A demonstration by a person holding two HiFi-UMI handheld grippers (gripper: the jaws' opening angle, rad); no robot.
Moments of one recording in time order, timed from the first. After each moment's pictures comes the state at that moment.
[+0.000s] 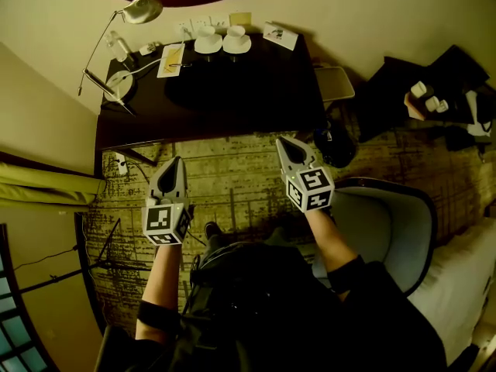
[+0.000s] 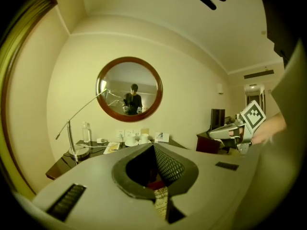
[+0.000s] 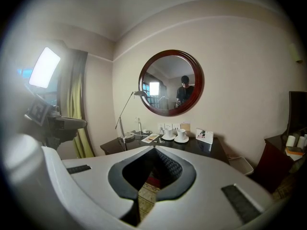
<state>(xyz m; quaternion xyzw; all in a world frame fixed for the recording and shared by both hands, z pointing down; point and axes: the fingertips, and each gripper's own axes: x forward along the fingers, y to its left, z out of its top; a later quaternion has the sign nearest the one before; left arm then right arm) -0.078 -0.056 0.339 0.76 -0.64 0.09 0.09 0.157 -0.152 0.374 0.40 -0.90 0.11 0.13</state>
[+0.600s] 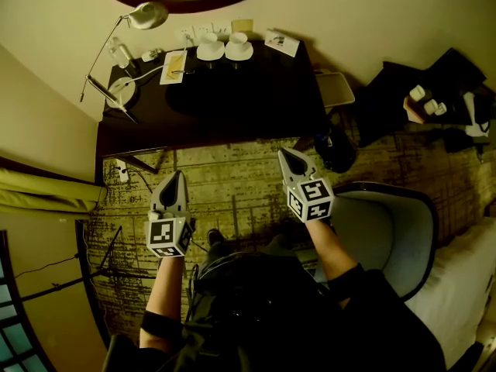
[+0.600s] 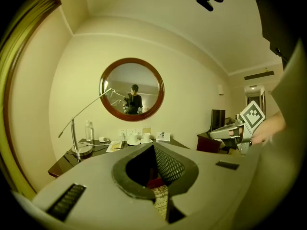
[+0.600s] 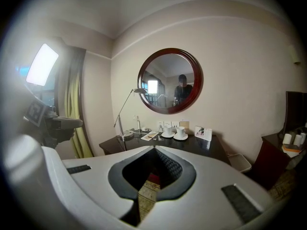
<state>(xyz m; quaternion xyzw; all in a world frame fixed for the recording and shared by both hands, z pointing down) -0.100 -0.037 0.351 0.75 -0.64 0.08 0.09 0.144 -0.136 0.383 0.41 -0.89 0.12 0.14</state>
